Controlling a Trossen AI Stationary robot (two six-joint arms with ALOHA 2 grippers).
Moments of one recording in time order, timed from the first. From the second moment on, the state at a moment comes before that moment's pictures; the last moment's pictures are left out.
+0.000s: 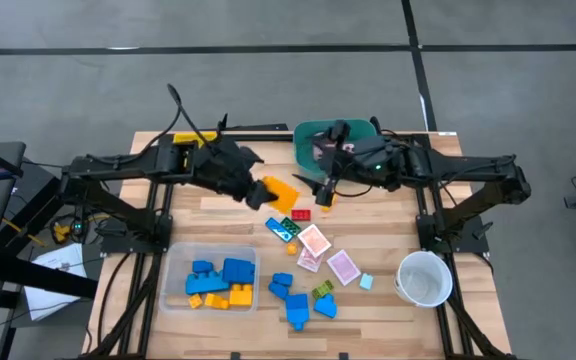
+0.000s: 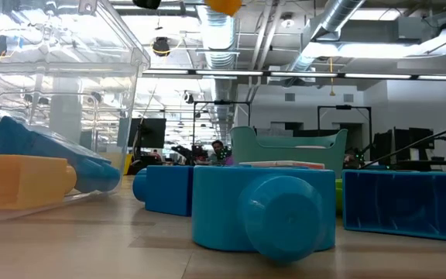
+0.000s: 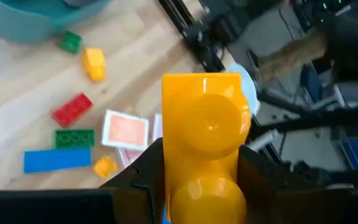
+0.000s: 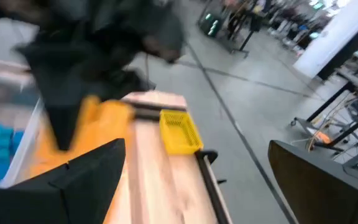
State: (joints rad) left arm 0.02 1.37 1.50 -0.74 0.01 -0.92; right arm 0.05 1.44 1.57 -0.42 0.42 -0.28
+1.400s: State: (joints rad) left arm -0.67 1.29 1.27 -1.35 0.03 -1.69; right arm -0.02 1.39 1.57 -0.63 0.42 0.00
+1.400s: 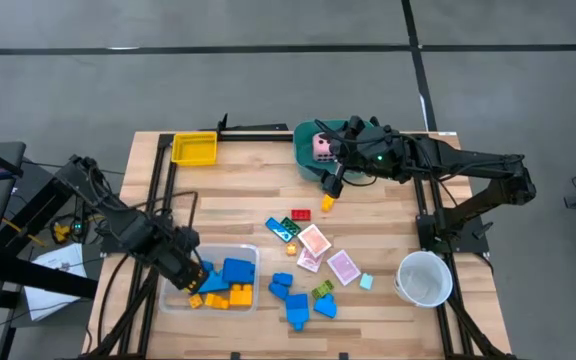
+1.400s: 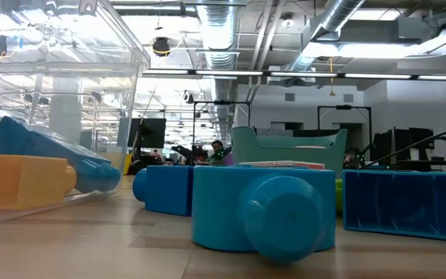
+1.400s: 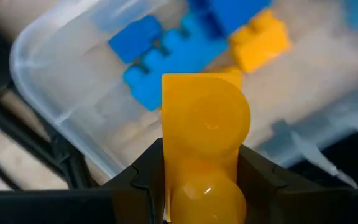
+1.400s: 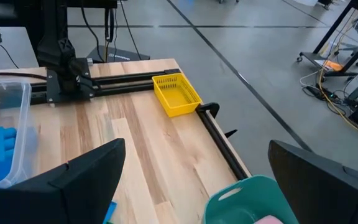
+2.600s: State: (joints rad) left arm -0.75 1.30 0.99 -1.24 -0.12 -2.27; right arm -0.02 1.39 1.57 -0.63 0.42 0.00
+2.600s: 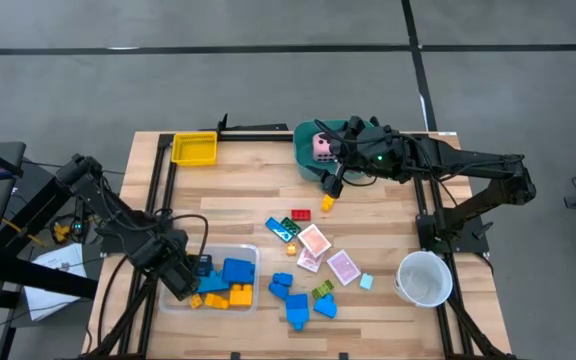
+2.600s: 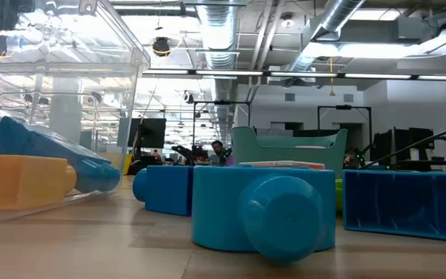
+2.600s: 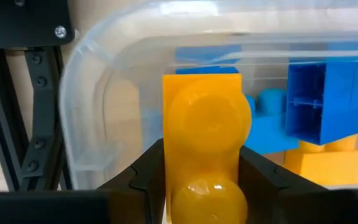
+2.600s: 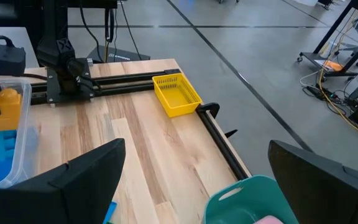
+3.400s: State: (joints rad) left arm -0.75 1.30 0.98 -1.21 -0.12 -2.26; right arm -0.02 1.39 1.57 -0.61 0.42 0.00
